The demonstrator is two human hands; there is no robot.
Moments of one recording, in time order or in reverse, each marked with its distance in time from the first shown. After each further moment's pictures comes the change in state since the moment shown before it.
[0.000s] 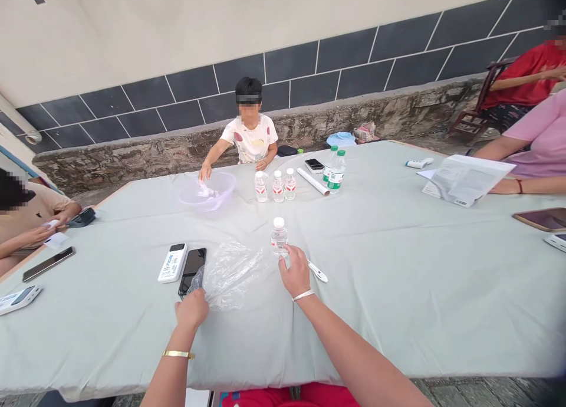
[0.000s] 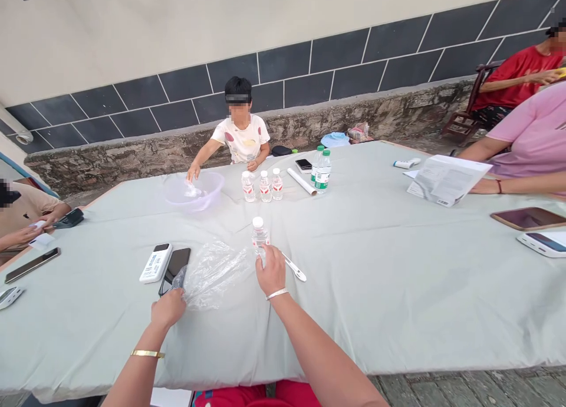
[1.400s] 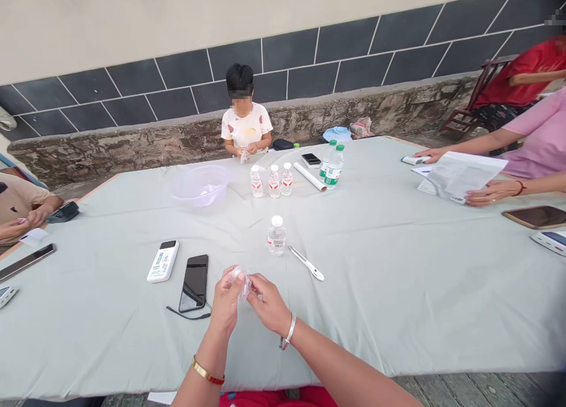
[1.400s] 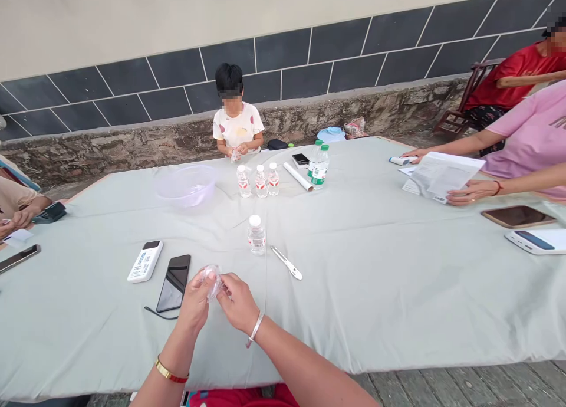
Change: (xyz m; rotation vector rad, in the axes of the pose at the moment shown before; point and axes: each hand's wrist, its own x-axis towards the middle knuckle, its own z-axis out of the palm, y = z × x) left_hand -0.050 0.102 0.011 -1.661 -0.128 0.214; right_hand -0.048 -0.067 -0.007 0.507 -0.404 -0.122
